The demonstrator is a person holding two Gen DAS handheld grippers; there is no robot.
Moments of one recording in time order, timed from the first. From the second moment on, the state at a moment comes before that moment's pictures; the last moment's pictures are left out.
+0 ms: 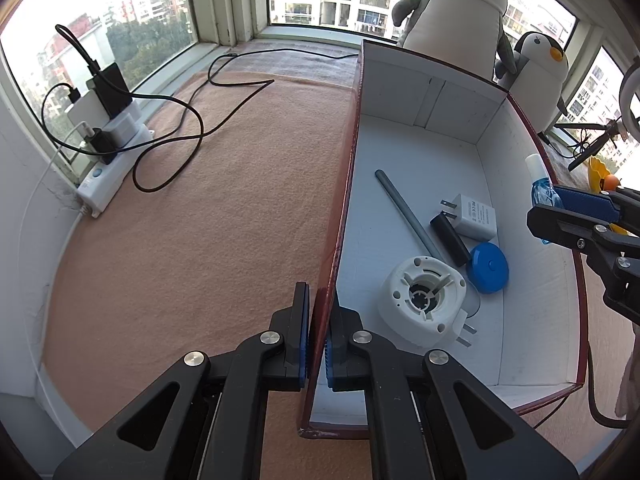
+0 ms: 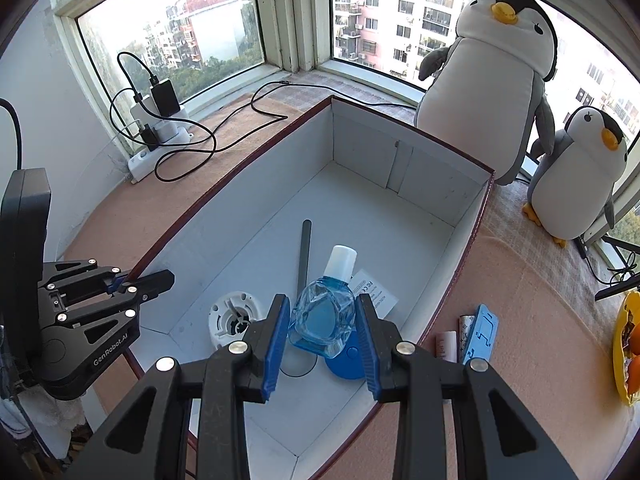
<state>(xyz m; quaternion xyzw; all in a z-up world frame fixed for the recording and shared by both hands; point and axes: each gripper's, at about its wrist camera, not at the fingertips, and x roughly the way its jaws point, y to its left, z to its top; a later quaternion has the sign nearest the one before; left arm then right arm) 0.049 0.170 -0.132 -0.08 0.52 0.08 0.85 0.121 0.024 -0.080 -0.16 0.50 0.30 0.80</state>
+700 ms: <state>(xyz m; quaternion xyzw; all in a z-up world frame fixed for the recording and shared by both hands) 0.048 0.172 -0.132 -0.08 0.52 0.08 0.85 0.117 0.015 -0.069 -0.15 0.48 0.31 0.81</state>
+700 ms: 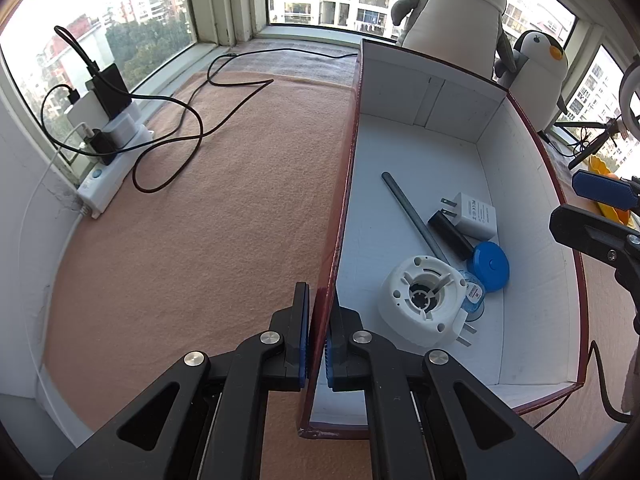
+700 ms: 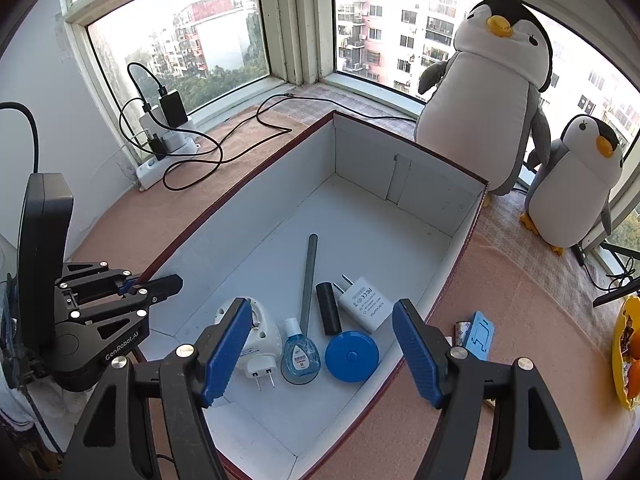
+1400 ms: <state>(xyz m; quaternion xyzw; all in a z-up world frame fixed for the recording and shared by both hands) 0.047 0.172 -0.132 -0.07 0.52 0.08 0.85 0.143 -0.066 -0.063 -0.10 0.49 0.25 0.83</state>
